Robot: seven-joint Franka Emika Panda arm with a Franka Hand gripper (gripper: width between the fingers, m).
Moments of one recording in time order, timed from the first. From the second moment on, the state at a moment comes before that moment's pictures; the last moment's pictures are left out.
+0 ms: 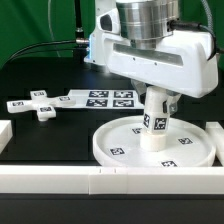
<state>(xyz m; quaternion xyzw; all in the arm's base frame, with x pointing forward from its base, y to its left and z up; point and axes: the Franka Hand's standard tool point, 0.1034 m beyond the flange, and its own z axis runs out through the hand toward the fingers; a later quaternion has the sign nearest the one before) 0.560 0.041 0.072 -0.88 0.48 0.06 0.06</state>
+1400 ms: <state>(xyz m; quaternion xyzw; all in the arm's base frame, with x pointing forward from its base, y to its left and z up) 0.563 0.037 0.069 -0.82 0.56 0.06 0.12</state>
